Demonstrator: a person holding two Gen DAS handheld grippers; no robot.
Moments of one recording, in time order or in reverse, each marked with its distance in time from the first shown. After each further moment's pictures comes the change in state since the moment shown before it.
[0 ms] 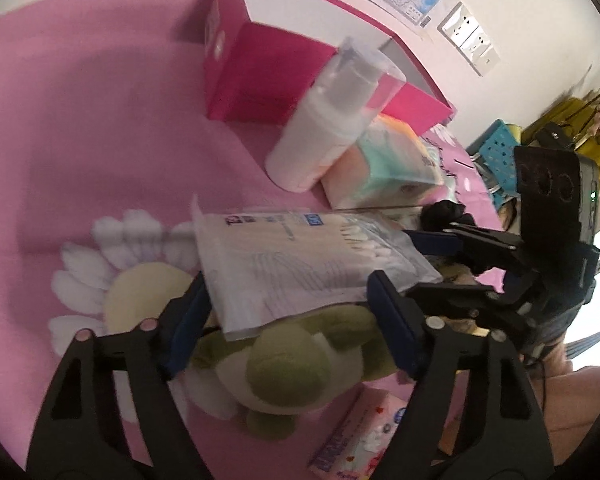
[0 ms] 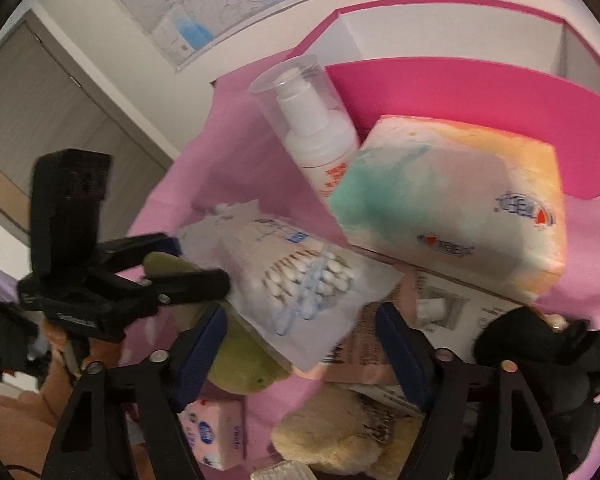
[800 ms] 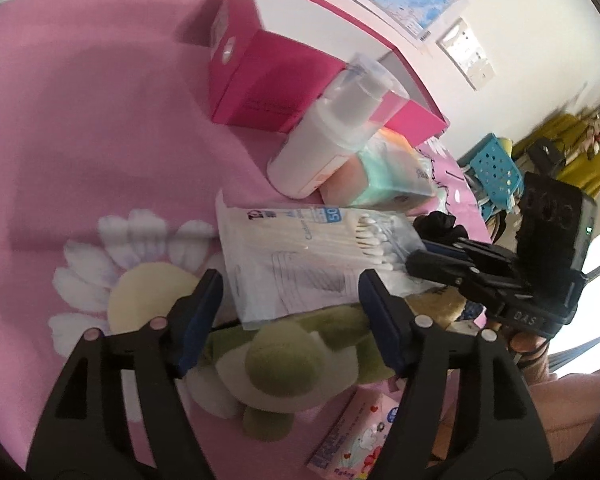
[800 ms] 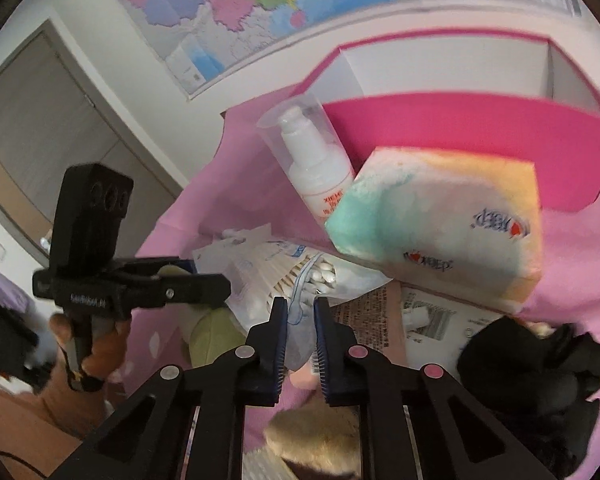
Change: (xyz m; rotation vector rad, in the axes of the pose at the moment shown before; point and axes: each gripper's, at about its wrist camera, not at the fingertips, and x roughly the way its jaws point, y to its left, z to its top) left arm -0.007 0.009 0.001 -0.015 -0.023 -0.029; right arm -0.021 0.000 -0.012 -0.038 -0.143 -0.015
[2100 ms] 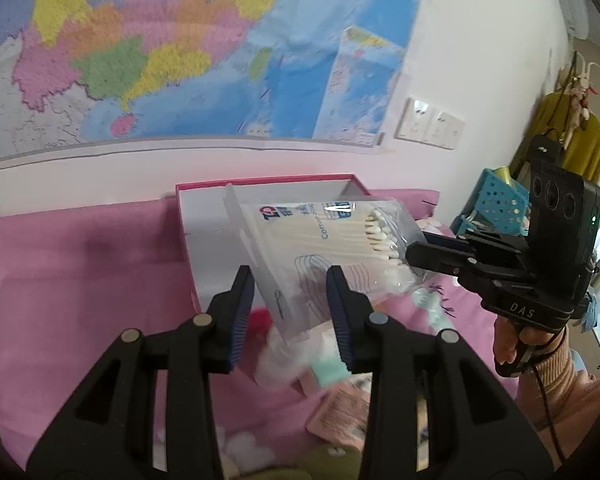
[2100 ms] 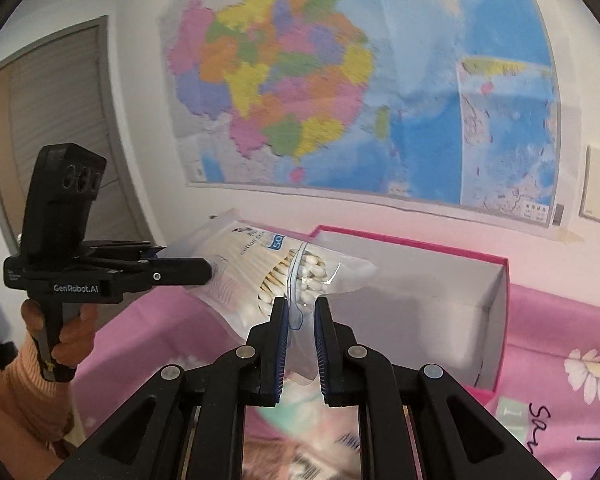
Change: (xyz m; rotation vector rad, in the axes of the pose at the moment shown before) left arm -0.055 -0.083 0.127 0.263 -0.307 0.135; right arm -0.078 -0.009 0.103 -0.223 -0.330 -0.135
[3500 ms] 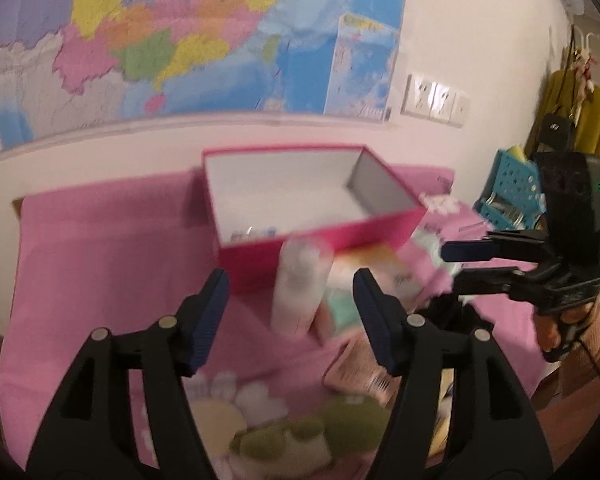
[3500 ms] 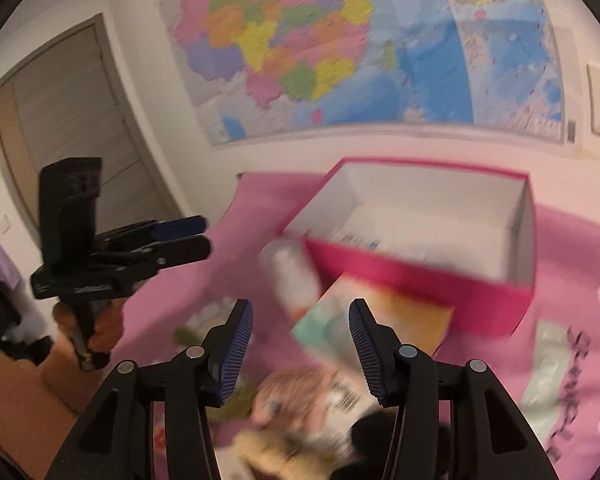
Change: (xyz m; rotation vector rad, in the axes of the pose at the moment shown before) left arm -0.031 -0.014 -0.080 0.042 -0.046 0.130; right arm -0.013 0.015 -0.055 0.074 0.145 0.137
